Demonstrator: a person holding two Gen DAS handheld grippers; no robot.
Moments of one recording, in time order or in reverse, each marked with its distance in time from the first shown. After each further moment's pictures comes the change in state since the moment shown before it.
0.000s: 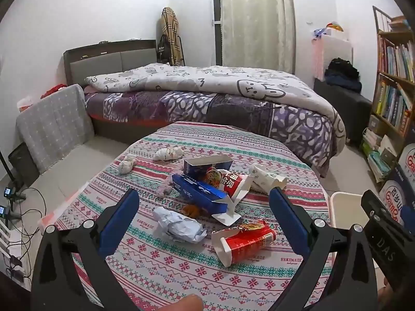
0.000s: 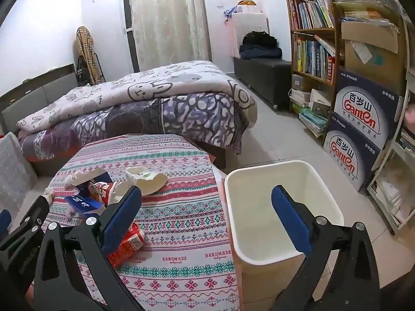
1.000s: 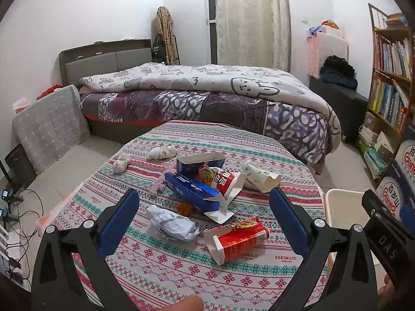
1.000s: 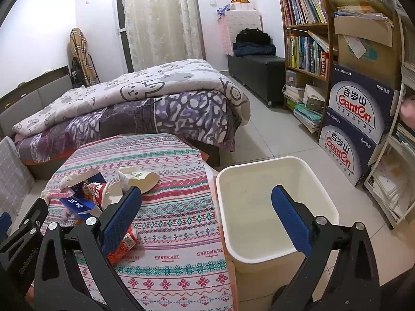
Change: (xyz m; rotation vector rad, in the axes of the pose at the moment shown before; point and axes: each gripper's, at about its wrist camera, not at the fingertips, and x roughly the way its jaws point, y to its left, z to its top) left arm 0.001 -0.011 -0.006 0.026 -0.003 -0.005; right arm 0.001 -0.012 -0.001 0.034 0.028 -0.014
